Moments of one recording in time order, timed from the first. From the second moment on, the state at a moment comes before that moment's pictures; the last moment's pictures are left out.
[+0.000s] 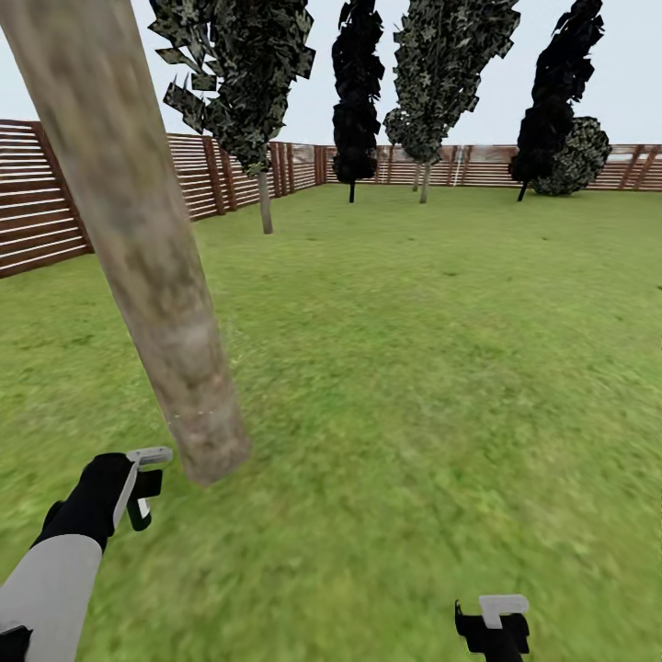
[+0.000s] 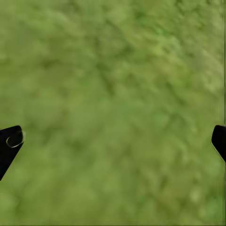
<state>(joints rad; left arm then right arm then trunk) -0.75 0.17 0.33 -0.74 -0.23 0.81 -0.05 -0.46 -0.06 0.10 -0.06 0.04 -0.47 -0.26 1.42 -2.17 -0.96</state>
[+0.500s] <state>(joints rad) -0.89 0.16 0.28 -0.74 -0.22 0.84 -0.13 -0.46 -0.06 0.10 -0.06 0.04 -0.47 -0.26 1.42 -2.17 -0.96</state>
